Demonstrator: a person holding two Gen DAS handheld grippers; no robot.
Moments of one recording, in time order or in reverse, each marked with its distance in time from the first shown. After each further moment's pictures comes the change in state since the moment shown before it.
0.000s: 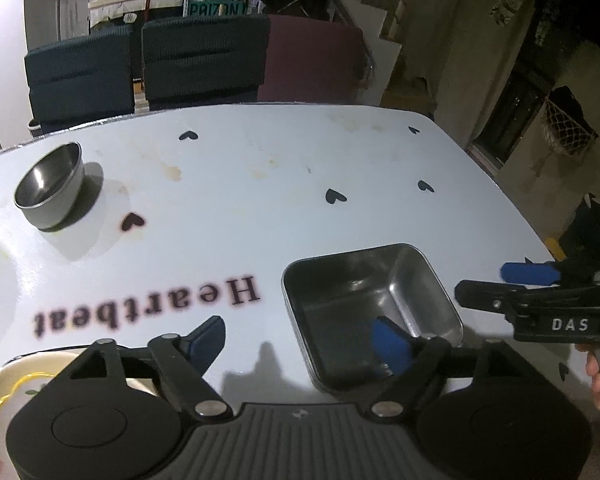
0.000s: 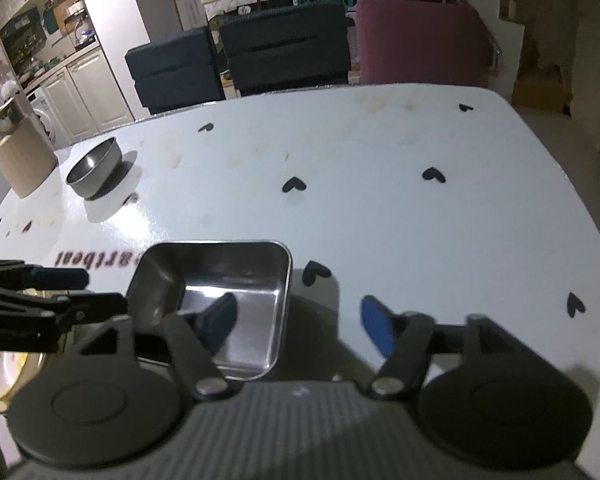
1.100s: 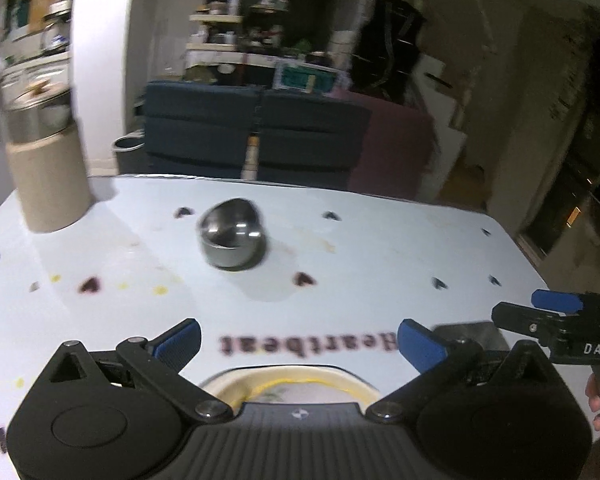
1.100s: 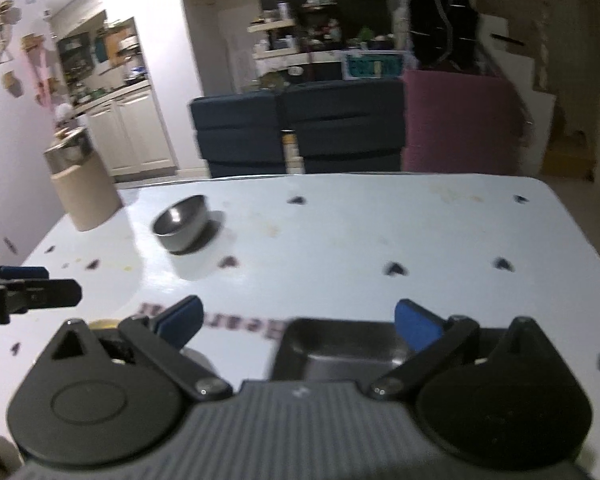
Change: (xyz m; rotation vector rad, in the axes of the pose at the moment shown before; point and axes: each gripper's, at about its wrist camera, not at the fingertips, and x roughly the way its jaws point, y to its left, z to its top) left arm -0.123 0.136 -0.017 -0.186 -0.216 0.136; right arm -0.035 0.117 0.025 -0.107 -0.185 0.097
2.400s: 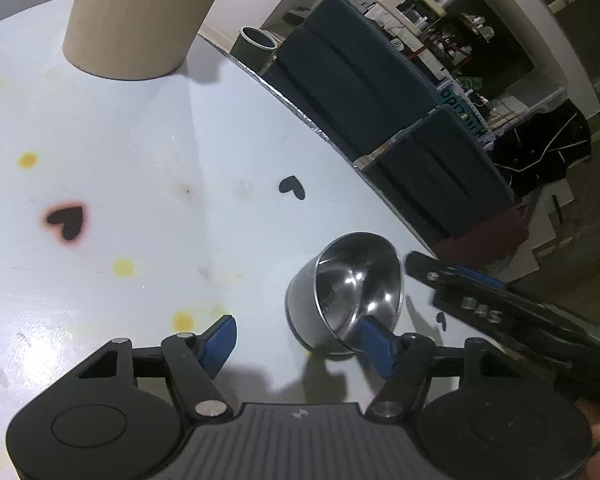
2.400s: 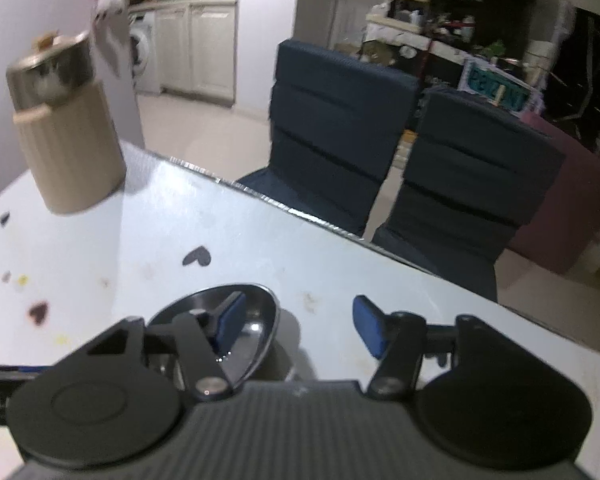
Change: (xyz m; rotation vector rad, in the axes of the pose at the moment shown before) left arm 0.171 0.133 0.052 -0.670 0.105 0.028; right arm 0.276 0.143 0.154 -0.404 0.171 0.042
